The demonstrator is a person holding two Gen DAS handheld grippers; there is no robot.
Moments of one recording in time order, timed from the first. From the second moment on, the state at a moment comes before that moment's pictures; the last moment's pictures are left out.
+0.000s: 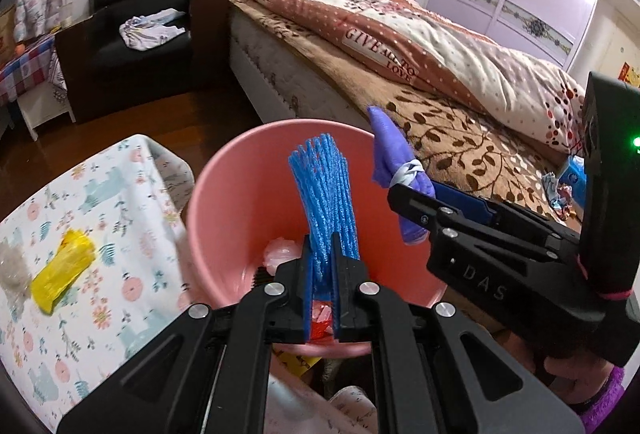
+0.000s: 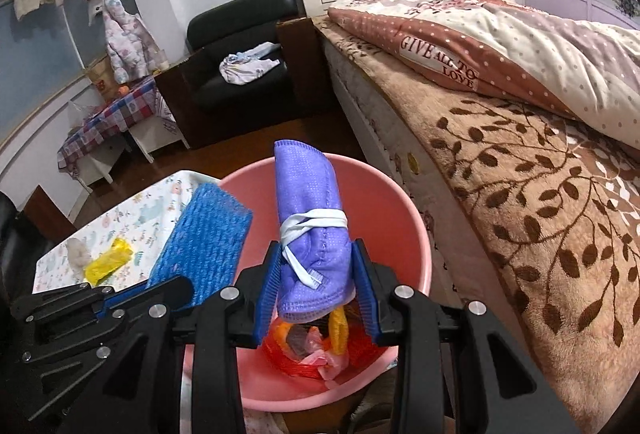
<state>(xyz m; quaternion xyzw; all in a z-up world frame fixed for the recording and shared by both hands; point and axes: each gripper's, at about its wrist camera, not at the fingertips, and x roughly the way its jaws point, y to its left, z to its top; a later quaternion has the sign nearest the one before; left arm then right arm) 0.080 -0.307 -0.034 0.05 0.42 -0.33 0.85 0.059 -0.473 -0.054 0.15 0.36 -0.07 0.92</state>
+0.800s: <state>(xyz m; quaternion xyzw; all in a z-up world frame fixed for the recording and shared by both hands) 0.097 -0.298 -0.042 0.03 0.44 -0.29 0.85 0.059 -0.481 -0.062 0.17 0.37 -0.07 0.91</state>
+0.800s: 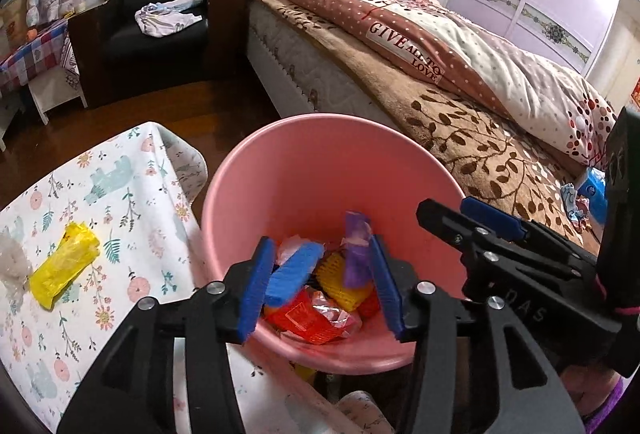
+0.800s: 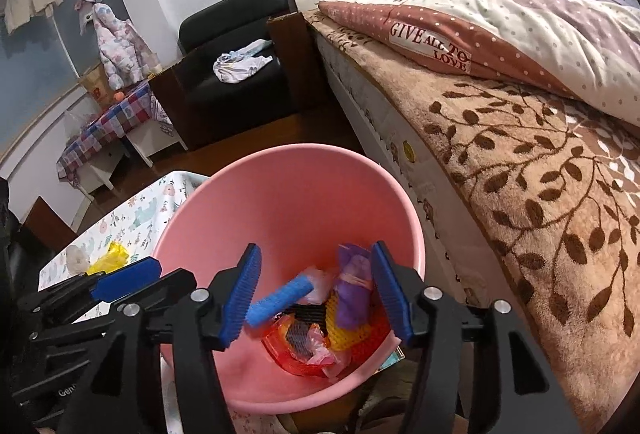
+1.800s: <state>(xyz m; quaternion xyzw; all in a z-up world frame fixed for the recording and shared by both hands) 0.047 -0.167 -0.006 -0.02 0.40 -0.23 0.89 0.029 -0.410 -0.030 0.16 0.34 0.01 0.93</state>
